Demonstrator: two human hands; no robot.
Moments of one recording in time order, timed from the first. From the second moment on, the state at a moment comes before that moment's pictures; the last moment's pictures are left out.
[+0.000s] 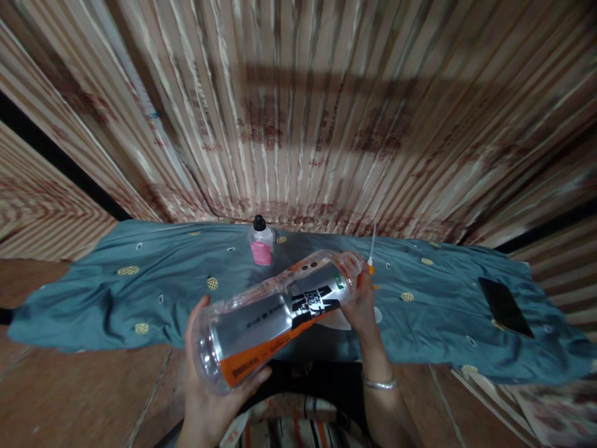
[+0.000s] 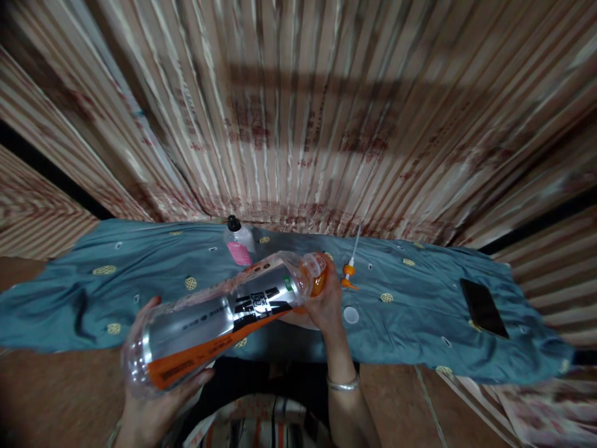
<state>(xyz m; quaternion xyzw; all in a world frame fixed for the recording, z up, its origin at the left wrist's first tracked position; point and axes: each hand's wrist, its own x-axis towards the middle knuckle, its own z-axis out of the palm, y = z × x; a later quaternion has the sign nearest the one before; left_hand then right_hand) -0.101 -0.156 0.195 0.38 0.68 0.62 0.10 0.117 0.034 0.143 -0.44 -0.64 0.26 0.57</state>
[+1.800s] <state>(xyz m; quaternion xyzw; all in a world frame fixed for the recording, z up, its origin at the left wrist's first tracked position) -0.086 -0.146 0.209 0.31 0.65 0.68 0.16 0.119 0.039 0.140 -0.42 -0.65 0.29 0.56</state>
